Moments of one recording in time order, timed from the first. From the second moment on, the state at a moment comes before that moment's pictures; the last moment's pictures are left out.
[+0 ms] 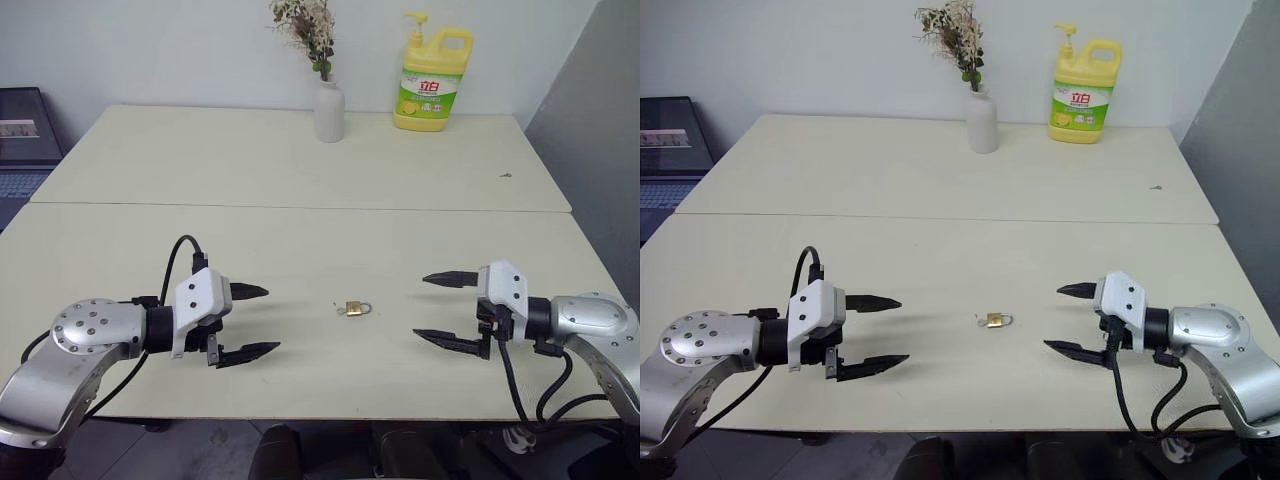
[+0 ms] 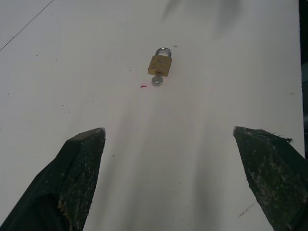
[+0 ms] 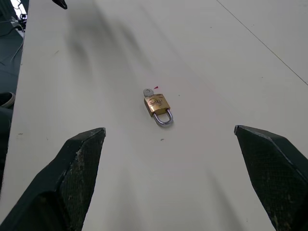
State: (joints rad) left arm 0.02 0.97 0.12 -0.46 -0.48 0.38 -1.06; right arm -0.09 -0.85 -0.01 -0.42 0.44 0.34 1.00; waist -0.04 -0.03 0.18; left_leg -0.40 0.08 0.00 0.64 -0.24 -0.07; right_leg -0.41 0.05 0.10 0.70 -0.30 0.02
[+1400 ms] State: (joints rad) left arm -0.04 1.02 0.12 -0.40 -0.46 0.30 -1.25; right arm -0.49 -0.58 0.44 -0.24 0.18 0.49 0.98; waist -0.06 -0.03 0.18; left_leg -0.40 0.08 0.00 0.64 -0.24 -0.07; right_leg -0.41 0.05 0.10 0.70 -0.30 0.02
